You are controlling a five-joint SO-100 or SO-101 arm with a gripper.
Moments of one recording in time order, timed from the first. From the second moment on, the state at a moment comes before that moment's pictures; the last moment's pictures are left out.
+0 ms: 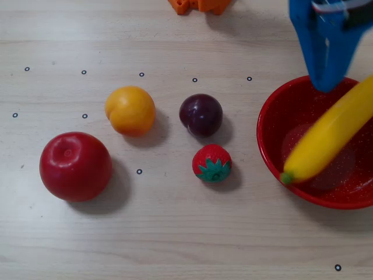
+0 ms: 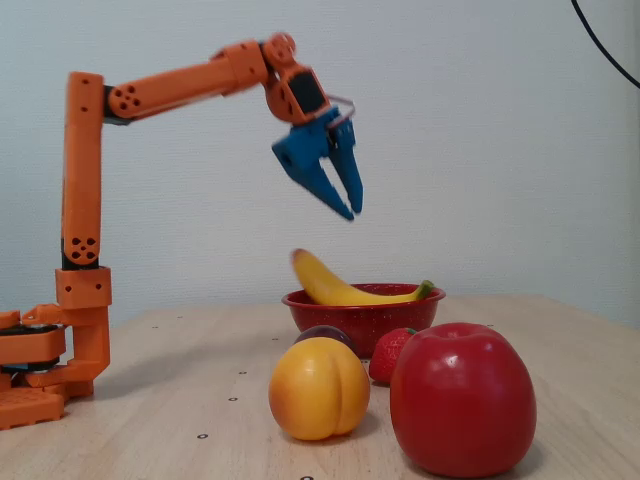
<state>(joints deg) 23.5 83.8 60.1 79.5 10.7</state>
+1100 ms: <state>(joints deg) 0.7 169.5 165.4 39.9 8.4</state>
